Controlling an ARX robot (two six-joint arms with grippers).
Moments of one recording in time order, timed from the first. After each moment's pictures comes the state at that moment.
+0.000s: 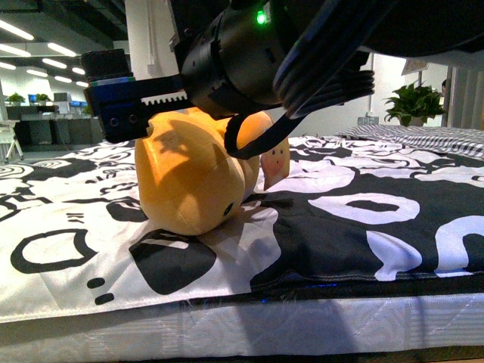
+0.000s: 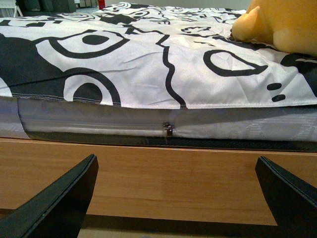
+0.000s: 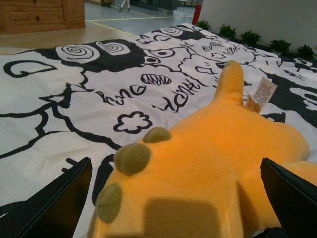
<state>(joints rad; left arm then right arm) 0.00 0.00 0.01 -0.01 0.00 -0.01 0.60 1.74 1.36 0.37 0.13 -0.16</state>
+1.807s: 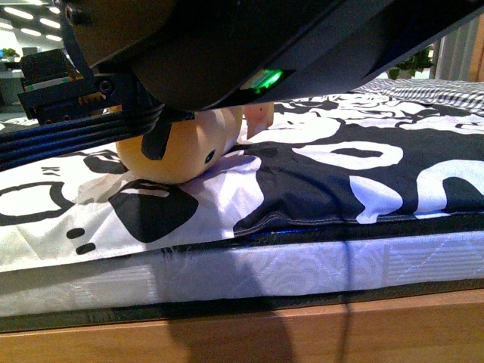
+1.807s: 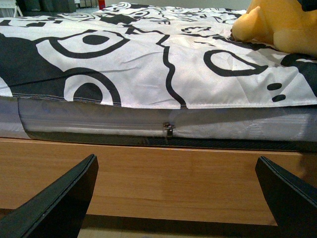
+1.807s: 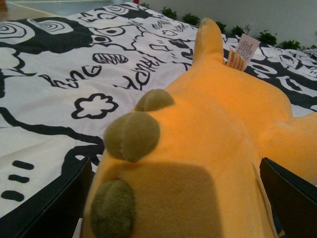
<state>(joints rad) 0.00 0.00 0.01 -0.01 0.00 -0.01 0.72 1.90 1.42 0.44 0.52 -0.15</state>
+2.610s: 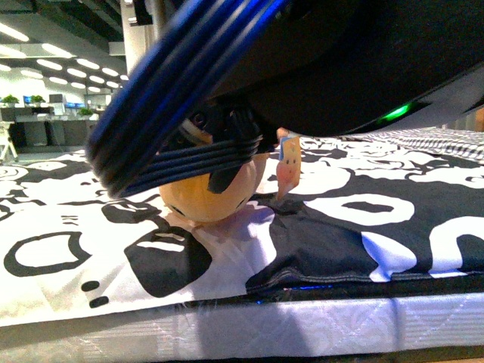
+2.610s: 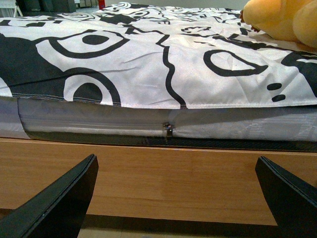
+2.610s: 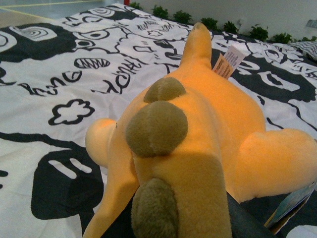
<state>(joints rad) 0.00 0.00 0.01 -0.01 0.00 -0.01 0.67 1.80 1.38 0.39 0.50 -0.11</state>
